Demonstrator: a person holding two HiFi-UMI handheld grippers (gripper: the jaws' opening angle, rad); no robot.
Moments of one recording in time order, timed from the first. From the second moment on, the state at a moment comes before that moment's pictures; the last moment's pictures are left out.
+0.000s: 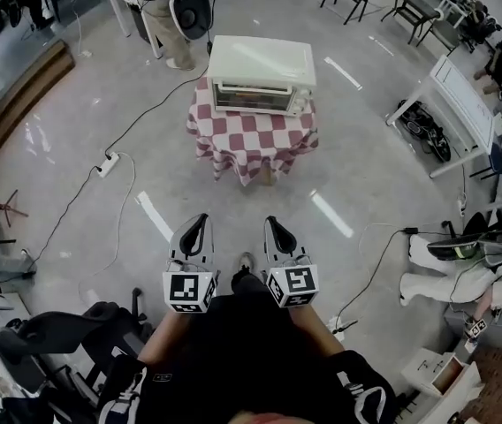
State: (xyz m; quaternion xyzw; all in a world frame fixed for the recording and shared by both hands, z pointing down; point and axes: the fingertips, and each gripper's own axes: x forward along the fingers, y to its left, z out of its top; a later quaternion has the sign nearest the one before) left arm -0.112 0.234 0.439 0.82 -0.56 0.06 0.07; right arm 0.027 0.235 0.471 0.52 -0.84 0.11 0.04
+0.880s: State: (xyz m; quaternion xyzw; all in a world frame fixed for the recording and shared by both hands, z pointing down) left arm -0.073 0.122 0.454 0.82 -0.57 0.07 0.08; right arm 0.060 0.134 0.493 0.51 -0.85 0.13 0.06
